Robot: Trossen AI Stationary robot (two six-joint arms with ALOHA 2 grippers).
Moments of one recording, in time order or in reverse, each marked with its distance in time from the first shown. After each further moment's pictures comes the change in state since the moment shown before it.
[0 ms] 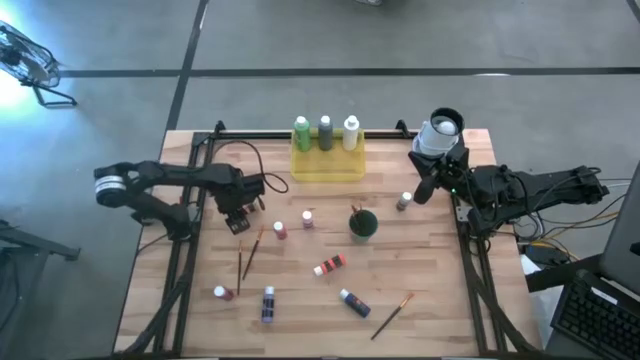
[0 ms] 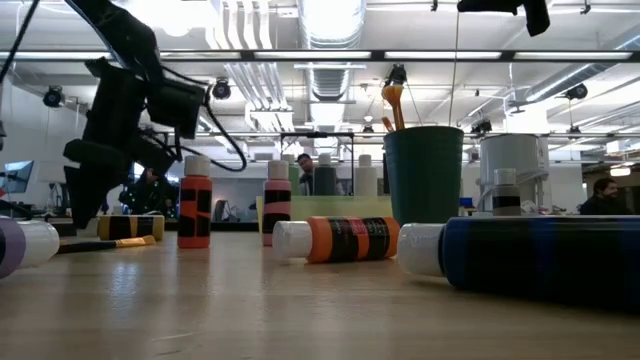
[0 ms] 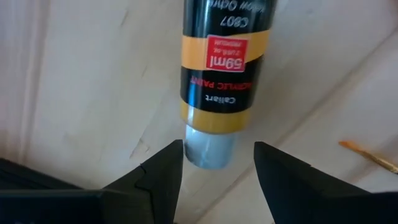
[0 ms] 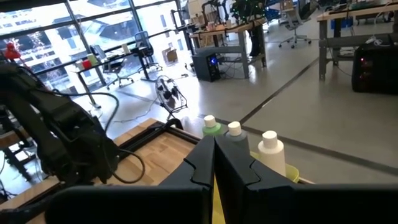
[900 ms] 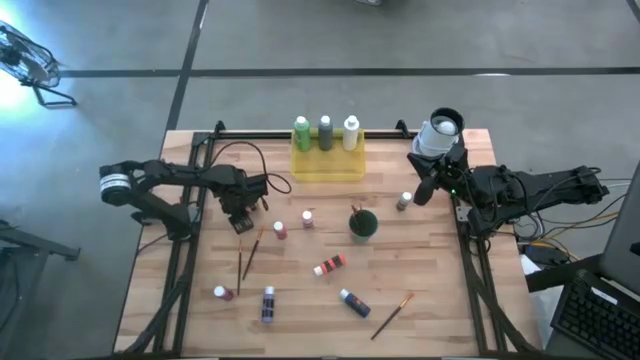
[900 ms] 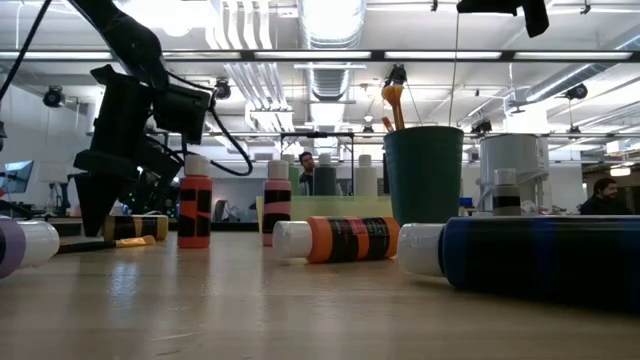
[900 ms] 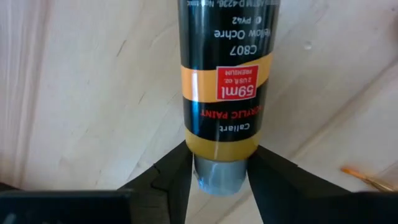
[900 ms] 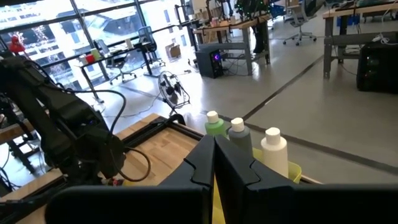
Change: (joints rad) left arm -0.001 0.041 -0.001 0.069 -0.008 -0.003; right arm 0.000 0.000 0.000 -0.017 -0.020 0.000
